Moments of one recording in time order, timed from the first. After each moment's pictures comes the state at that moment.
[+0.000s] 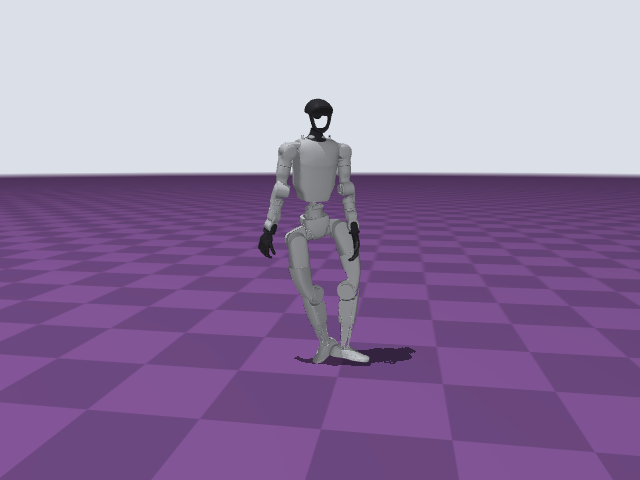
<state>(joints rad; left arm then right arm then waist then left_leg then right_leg) -0.12 0.09 0.03 1.36 0.27 -0.03 -0.06 0.03 -0.16 -0.17 1.69 -0.54 0.07 -0.04 0.05 -0.19 -0.07 -0.27 0.14 1.05 0.27 0.07 0.04 -0.01 -0.06 -1.09 0.03 0.02 0.26</state>
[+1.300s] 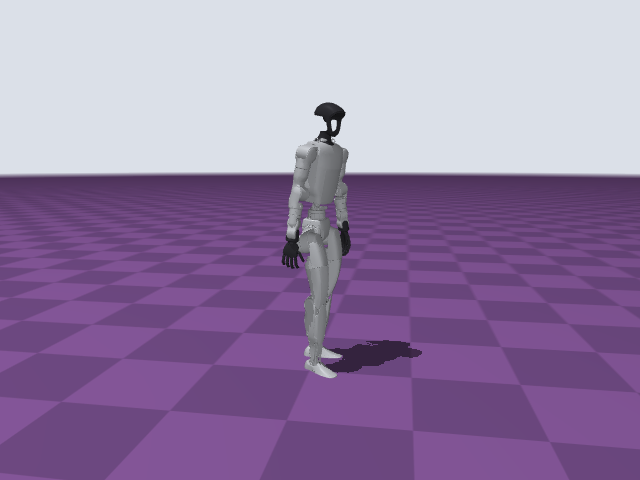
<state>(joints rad) 0.02 0.20 0.00 1.36 0.43 0.03 0.00 0.02 -0.12 -0.13 1.46 -0.43 -0.02 0.05 -0.17 -0.01 0.11 0.02 -0.01 0.27 0.00 -0.03 0.01 -0.15 -0.07 -0.36 0.15 -0.07 0.02</state>
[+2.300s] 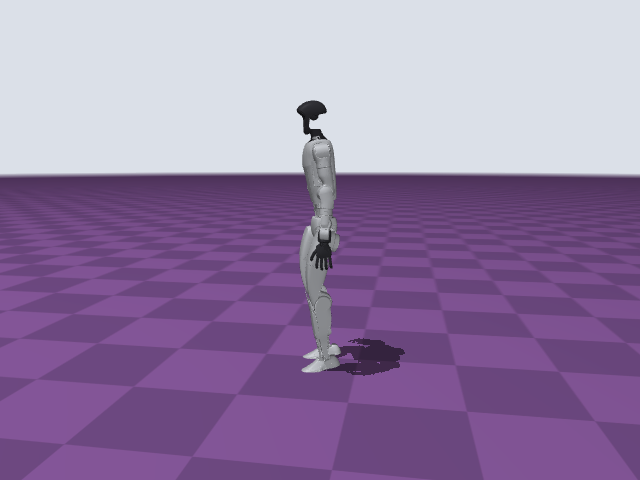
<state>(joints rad) 0.01 0.11 0.07 1.37 0.34 -0.01 0.00 -0.01 -0.21 -0.27 1.64 -0.33 0.06 0.03 -0.11 -0.03 0.10 -0.12 -0.11 -0.02 0.18 0.12 0.15 -0.04 -0.04 -0.20 0.20 -0.02 0.11</state>
